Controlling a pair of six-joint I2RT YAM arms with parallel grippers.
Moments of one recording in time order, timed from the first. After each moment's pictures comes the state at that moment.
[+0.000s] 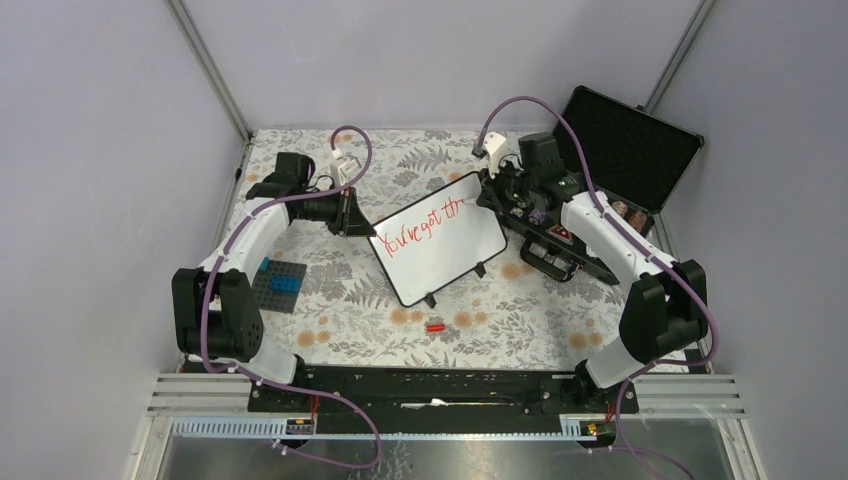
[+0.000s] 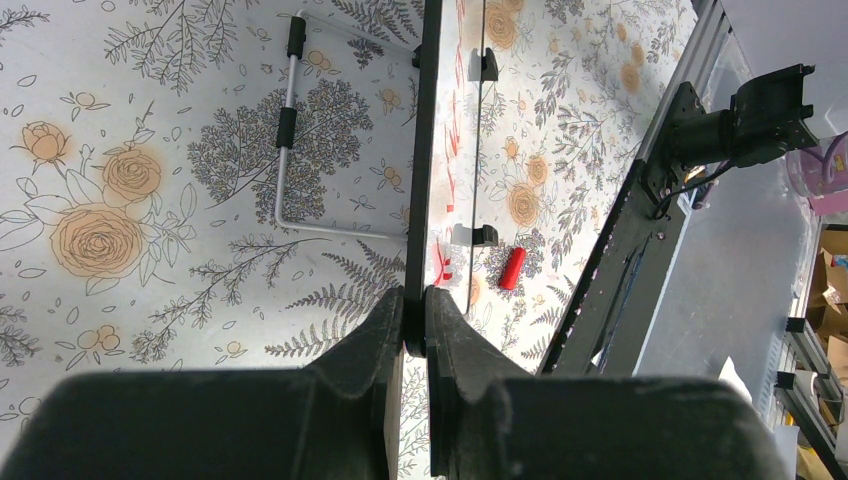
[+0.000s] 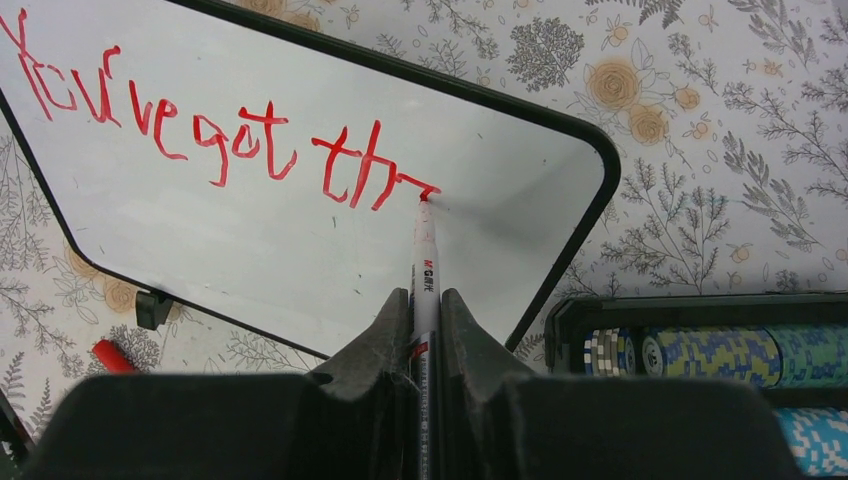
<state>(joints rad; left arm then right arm) -0.08 1.53 1.18 -0.68 0.98 0.27 0.38 1.57 1.30 -0.42 -0.44 -0.34</state>
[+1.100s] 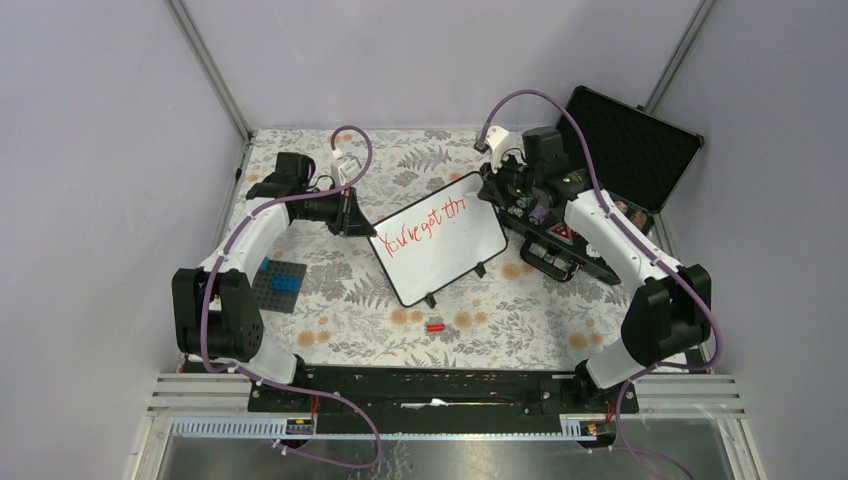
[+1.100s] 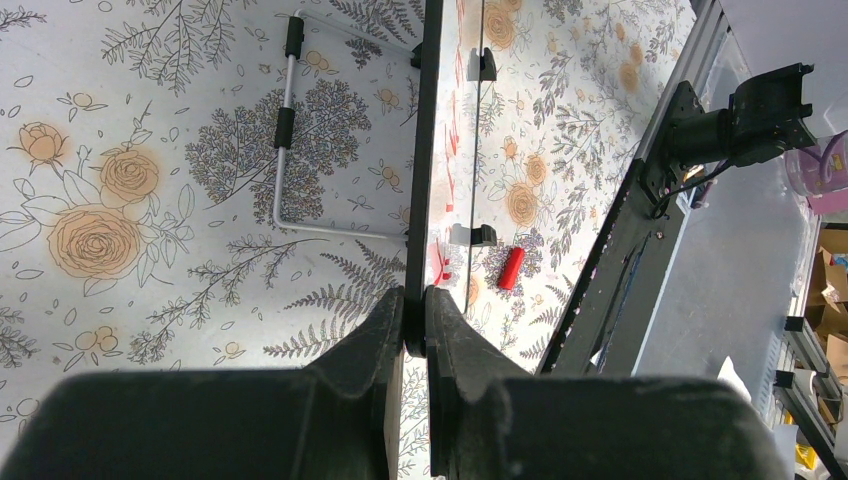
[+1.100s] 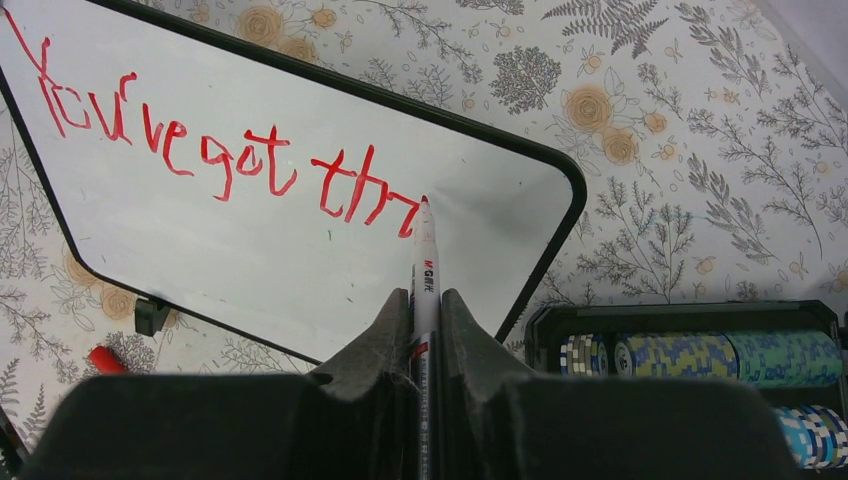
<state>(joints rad) -0.08 1.53 1.18 -0.69 0.98 0.27 0.37 1.55 1.33 -0.44 -0.44 -0.35</state>
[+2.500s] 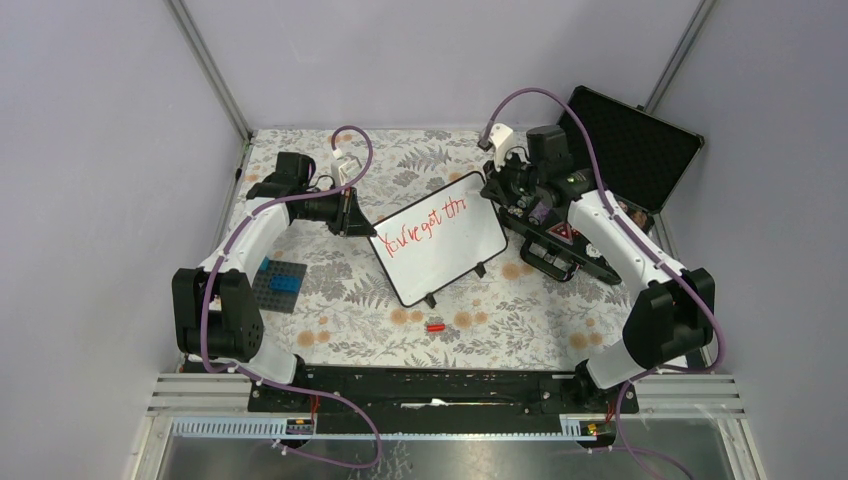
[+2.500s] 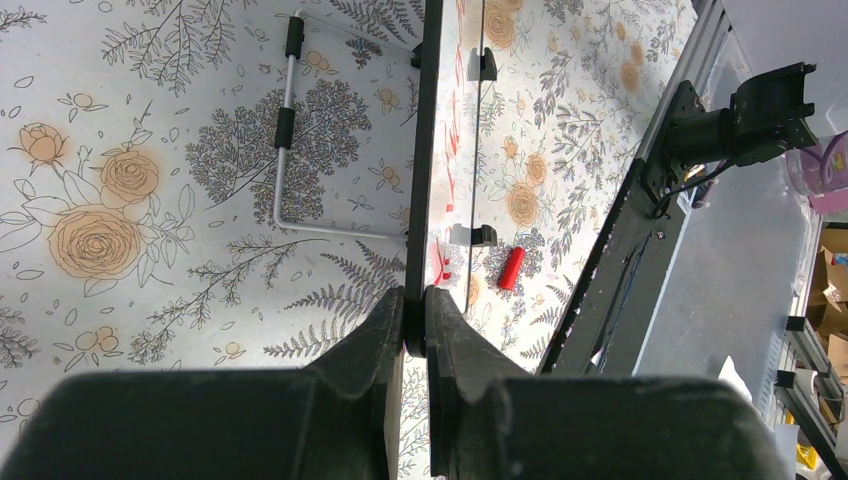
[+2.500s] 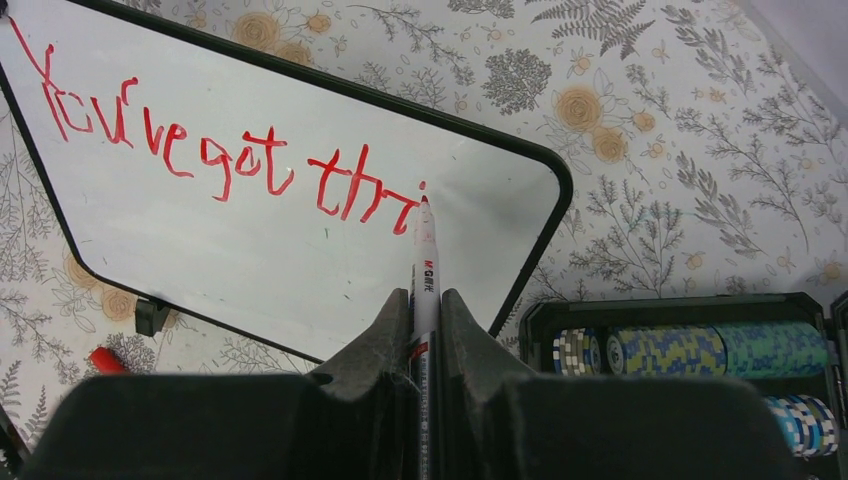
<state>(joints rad) -0.08 1.53 1.19 -0.69 0.98 0.27 0.37 1.54 1.33 -0.45 -0.44 -0.35</state>
